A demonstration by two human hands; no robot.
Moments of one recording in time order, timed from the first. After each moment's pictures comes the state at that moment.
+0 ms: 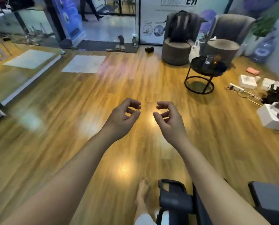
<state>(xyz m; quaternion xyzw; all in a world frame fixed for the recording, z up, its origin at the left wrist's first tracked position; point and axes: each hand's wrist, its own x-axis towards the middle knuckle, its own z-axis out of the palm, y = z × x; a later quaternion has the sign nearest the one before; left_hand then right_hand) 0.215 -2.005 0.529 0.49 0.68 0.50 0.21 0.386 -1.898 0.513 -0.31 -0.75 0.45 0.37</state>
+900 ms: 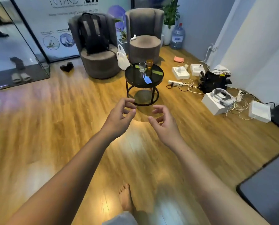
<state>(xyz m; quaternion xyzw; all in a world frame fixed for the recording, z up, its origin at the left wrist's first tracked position) 0.095 -1.295 0.499 0.63 0.55 0.40 0.37 0.294 -1.312 0.486 -0.55 -0.63 0.35 0.42</state>
